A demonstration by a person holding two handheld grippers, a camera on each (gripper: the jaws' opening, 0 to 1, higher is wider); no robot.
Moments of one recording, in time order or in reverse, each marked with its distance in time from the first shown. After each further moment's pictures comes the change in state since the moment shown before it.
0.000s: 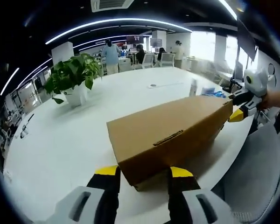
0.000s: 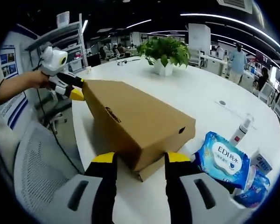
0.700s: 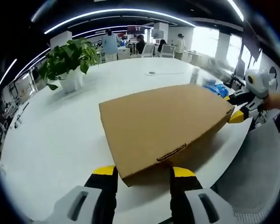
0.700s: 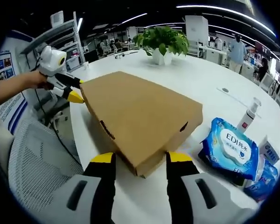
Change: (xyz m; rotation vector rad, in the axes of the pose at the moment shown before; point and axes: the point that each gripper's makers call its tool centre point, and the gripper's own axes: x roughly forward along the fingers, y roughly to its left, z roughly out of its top) left arm 0.023 -0.008 -0.026 -0.045 0.082 -0.029; right arm 0.019 0.000 -0.027 0.026 0.068 -0.008
